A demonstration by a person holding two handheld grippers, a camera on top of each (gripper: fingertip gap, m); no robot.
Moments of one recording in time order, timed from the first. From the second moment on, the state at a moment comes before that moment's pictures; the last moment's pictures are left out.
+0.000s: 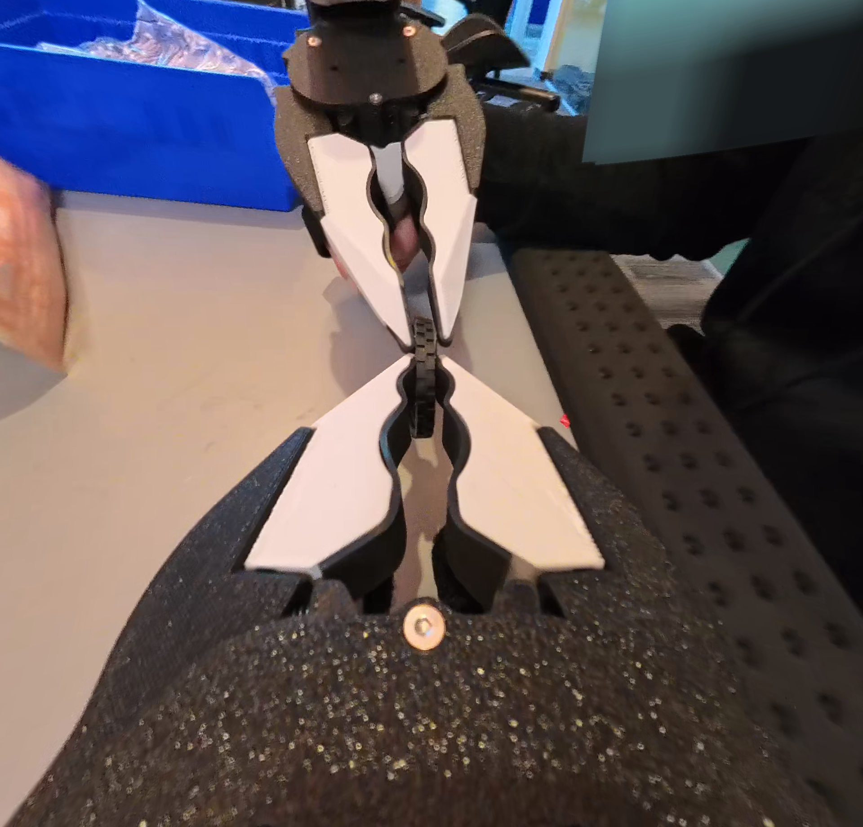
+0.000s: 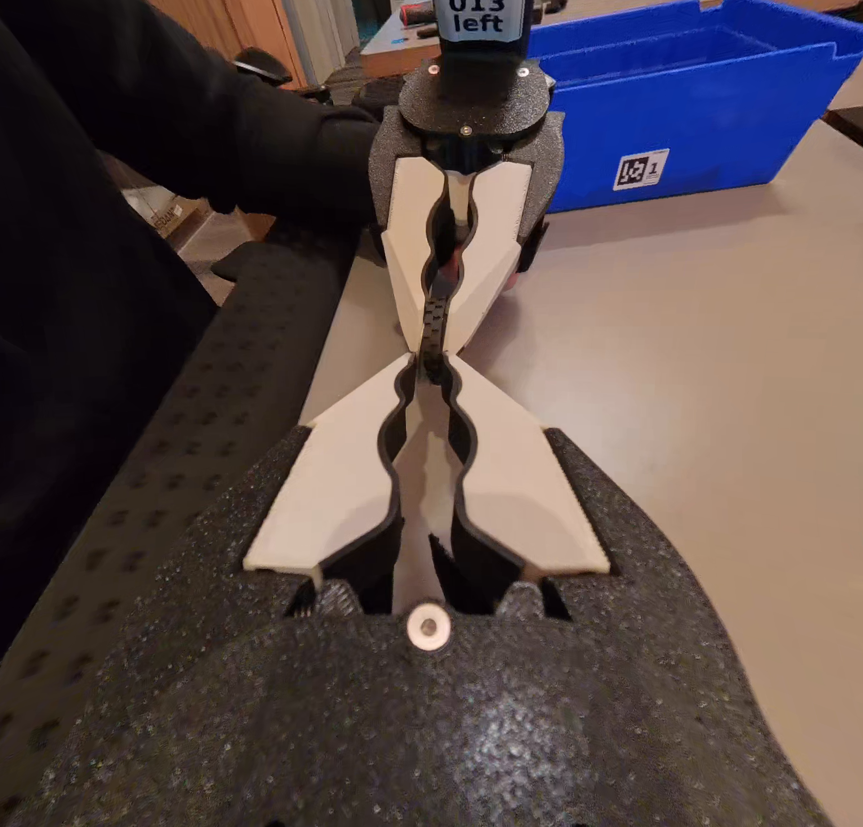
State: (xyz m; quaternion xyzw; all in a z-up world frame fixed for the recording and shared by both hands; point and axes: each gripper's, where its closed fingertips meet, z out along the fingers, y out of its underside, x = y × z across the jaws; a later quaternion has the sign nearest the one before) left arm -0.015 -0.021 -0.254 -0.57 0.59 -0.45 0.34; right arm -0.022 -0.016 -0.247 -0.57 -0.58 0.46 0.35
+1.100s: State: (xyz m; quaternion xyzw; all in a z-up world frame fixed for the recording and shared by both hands) left arm -0.010 0.070 -0.210 -0.67 0.34 -0.41 0.52; right arm -0.013 0.069 -0.211 -0.64 -0.46 0.31 0.52
